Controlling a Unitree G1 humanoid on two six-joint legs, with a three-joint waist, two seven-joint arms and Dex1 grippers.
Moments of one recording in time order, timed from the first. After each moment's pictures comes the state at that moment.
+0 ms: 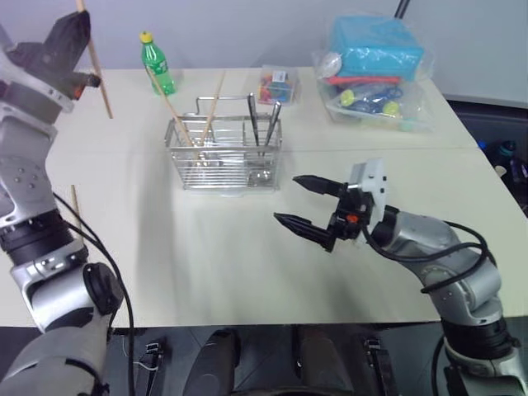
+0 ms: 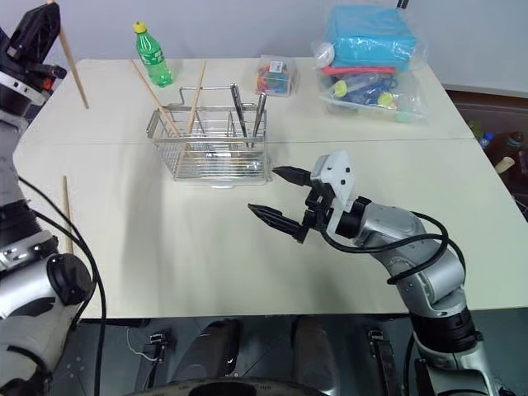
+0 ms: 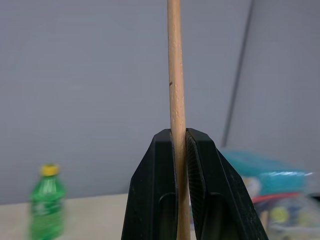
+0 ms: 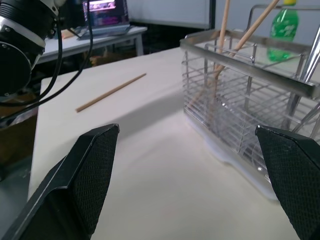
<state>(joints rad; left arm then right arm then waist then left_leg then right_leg) -0.91 0.56 0.57 0.21 -0.63 0.51 -0.64 -0.29 -0.51 0.04 -0.54 0.64 0.59 0.66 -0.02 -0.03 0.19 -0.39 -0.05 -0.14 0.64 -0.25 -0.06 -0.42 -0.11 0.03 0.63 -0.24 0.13</state>
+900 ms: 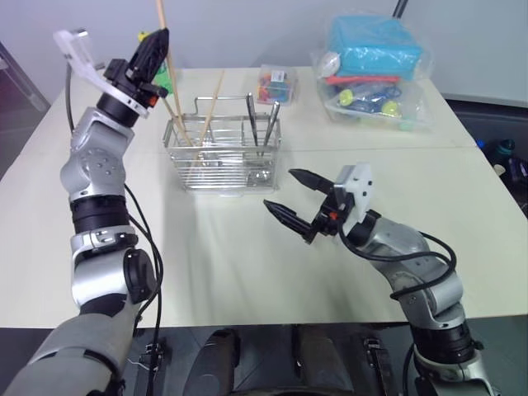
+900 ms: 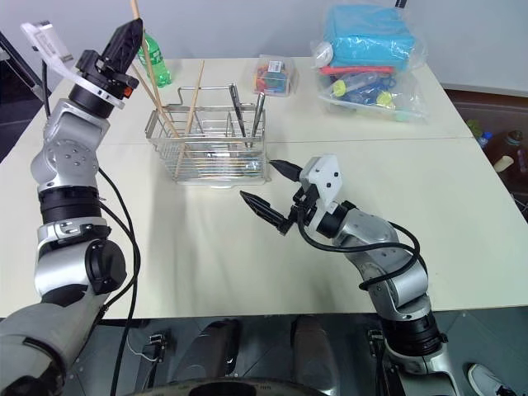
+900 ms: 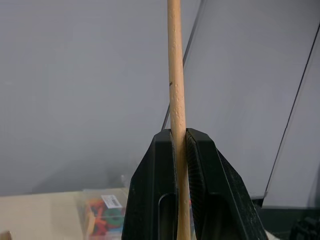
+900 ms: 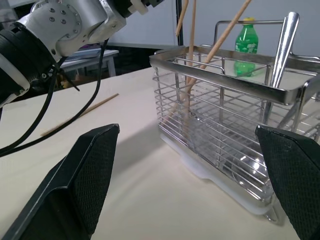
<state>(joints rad) -0.96 0.39 0.42 0.48 -0.63 0.27 -0.75 -0.25 -0.39 0.07 -0.50 0.53 0.50 0.59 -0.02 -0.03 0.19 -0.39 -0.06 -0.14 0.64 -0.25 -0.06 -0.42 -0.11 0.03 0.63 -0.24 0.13</state>
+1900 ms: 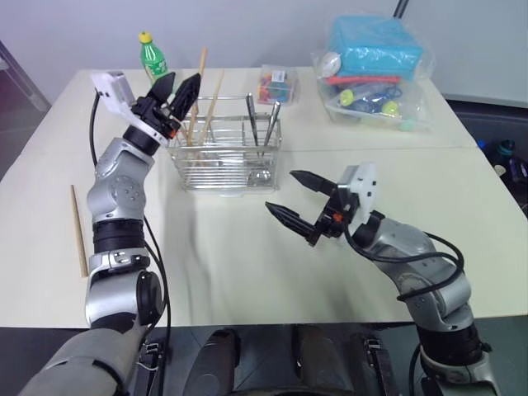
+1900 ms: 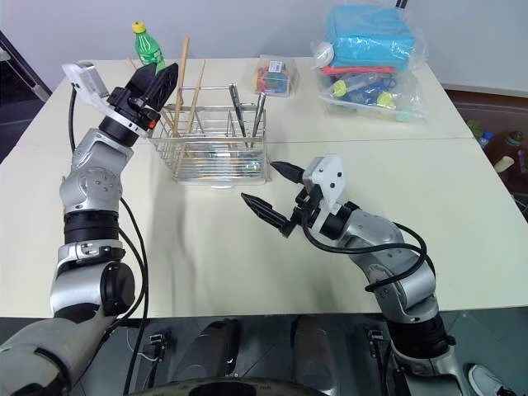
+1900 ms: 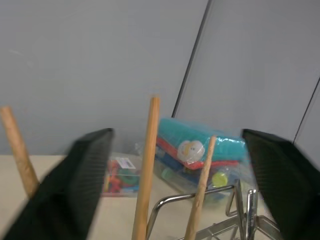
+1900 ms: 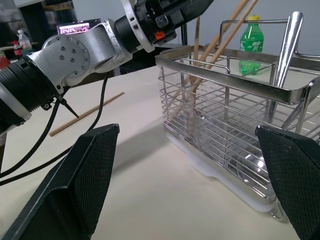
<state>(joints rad) -0.84 0.33 0.35 0.39 -0.60 0.23 -0.70 -0.25 -0.41 0.06 -0.52 0.57 0.53 0.58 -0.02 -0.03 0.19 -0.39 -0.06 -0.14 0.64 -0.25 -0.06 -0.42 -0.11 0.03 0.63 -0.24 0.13</state>
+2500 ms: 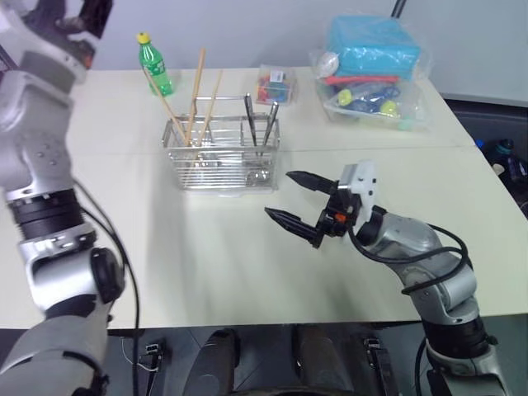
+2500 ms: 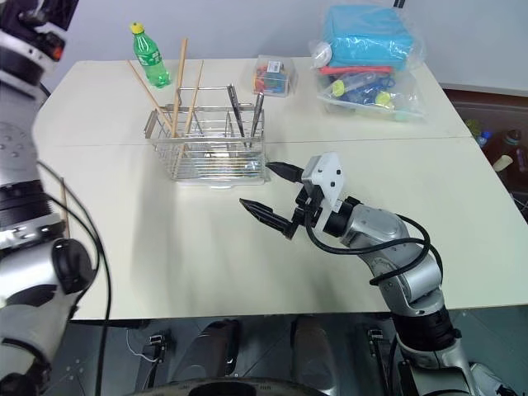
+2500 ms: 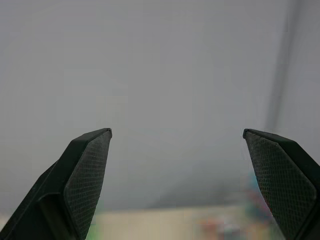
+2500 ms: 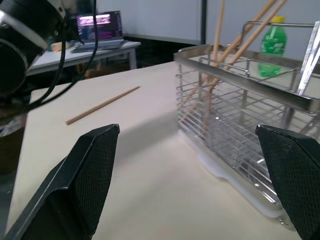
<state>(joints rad) -0.91 0.64 0.43 0.22 -0.52 0.42 -0.29 -0.30 -0.48 0.06 -0.50 0.58 0.52 0.71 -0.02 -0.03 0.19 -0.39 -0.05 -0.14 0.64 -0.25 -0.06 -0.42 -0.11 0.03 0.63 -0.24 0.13</state>
